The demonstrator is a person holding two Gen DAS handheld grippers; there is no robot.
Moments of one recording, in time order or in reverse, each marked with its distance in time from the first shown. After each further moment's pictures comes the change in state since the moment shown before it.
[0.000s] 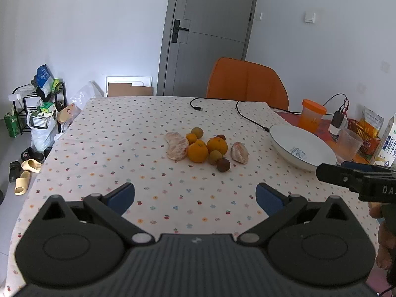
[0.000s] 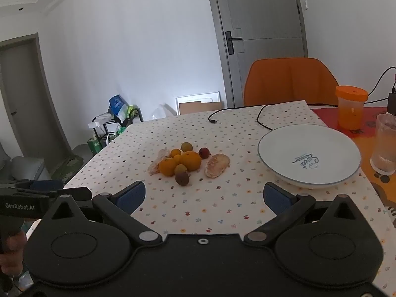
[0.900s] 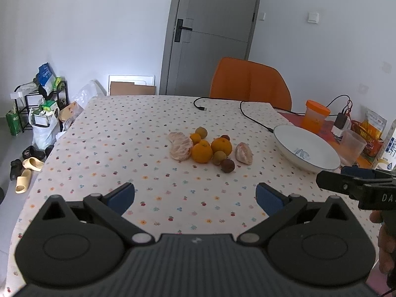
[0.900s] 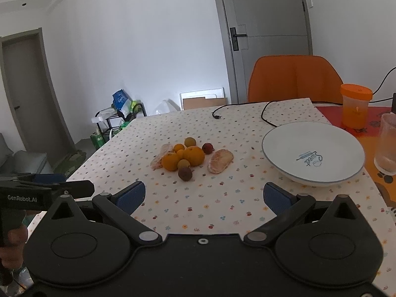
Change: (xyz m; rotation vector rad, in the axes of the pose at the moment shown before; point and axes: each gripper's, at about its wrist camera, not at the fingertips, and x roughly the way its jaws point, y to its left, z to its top) left arm 0.003 0.007 0.000 -0.014 0.001 0.008; right arm 0.003 0.001 -0.002 -0.018 0.025 0.016
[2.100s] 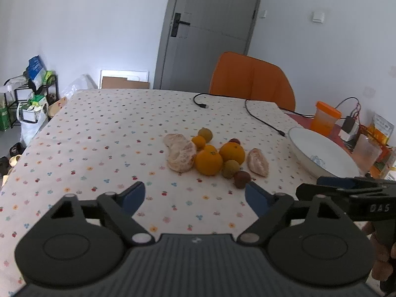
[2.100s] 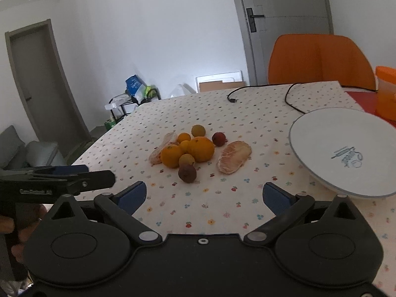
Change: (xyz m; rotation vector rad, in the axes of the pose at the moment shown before) left arm 0.082 0.016 0.009 -0.027 0.008 -0.034; right arm 0.081 -0.016 0.005 -0.014 0.084 0.103
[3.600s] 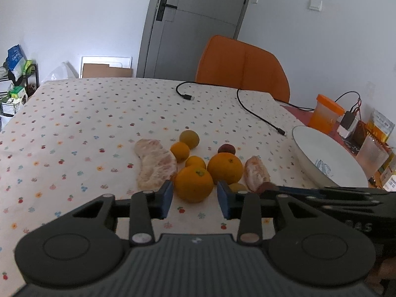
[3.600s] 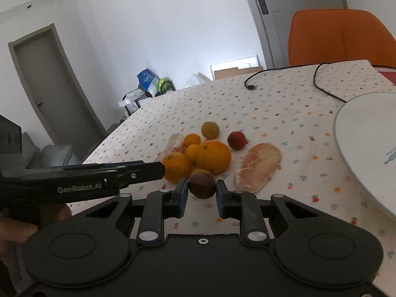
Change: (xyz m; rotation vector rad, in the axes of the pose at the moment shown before) left arm 0.080 -0.011 0.027 0.010 0.076 -0.074; right arm 0.066 -0.011 0.017 0.067 0.047 0.108
